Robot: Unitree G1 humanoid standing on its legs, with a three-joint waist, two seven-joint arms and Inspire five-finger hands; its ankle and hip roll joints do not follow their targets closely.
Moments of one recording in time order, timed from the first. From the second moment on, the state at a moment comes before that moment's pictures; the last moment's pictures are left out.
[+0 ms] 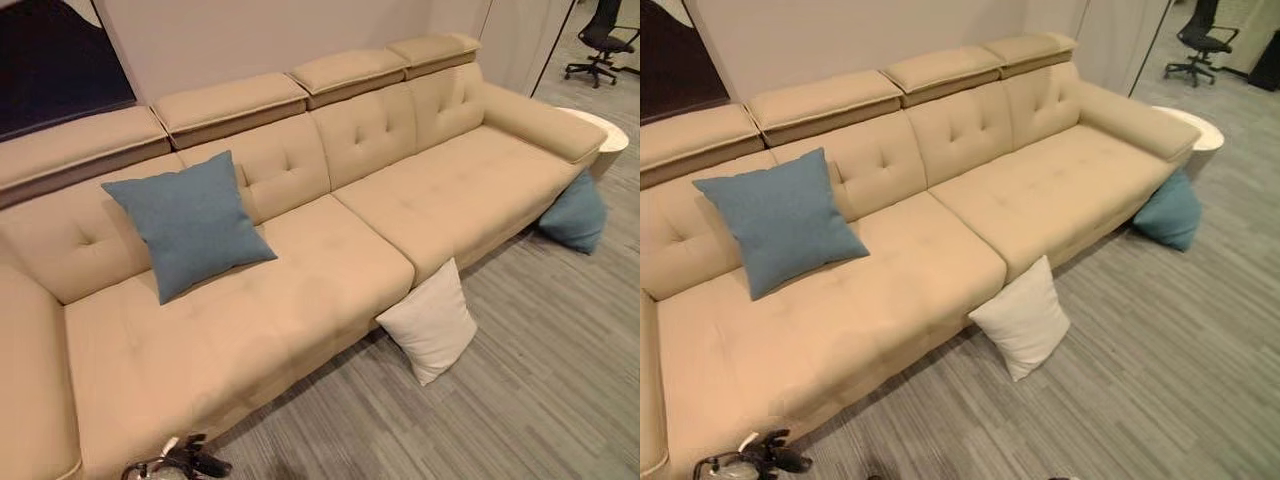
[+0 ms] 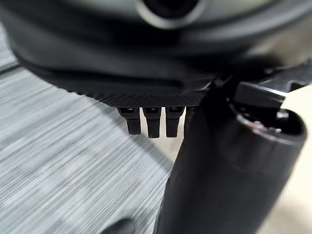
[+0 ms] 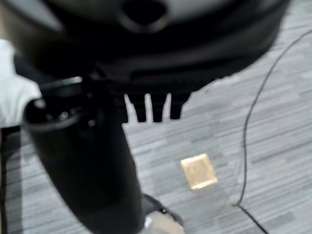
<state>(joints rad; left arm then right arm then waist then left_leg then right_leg) -0.06 0.30 -0.18 1.24 -0.08 0.02 0.07 0.00 -0.32 0.18 1.28 -0.06 0.04 -0.12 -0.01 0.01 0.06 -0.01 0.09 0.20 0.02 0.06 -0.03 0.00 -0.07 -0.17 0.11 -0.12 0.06</state>
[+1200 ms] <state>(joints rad) -0.12 0.21 -0.31 1.17 0.00 -0.02 0.14 -0.04 -0.32 0.11 1.25 0.06 0.00 -0.23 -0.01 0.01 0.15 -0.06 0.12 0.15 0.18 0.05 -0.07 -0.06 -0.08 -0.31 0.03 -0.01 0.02</state>
